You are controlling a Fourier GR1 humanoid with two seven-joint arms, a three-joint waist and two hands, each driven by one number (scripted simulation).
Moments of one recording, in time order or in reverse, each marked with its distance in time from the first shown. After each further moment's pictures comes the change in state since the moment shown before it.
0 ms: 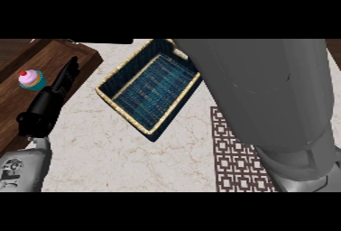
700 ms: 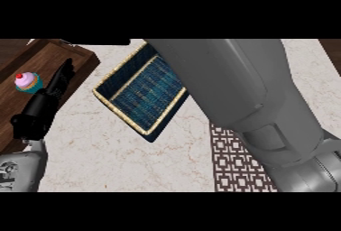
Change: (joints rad) left arm 0.019 0.009 0.020 -0.005 0.006 -0.002 -0.002; right arm -0.107 -0.002 0.089 0.374 -0.034 0.032 -0.001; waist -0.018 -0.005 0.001
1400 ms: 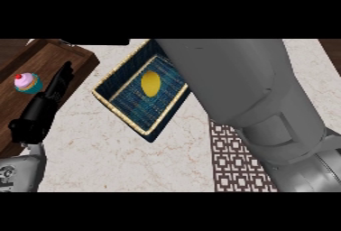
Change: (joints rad) left arm 0.027 -0.004 0.001 -0.017 -0.003 -0.002 -0.008; right arm -0.034 0.000 -0.060 0.070 -0.114 -0.092 -0.038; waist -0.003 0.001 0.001
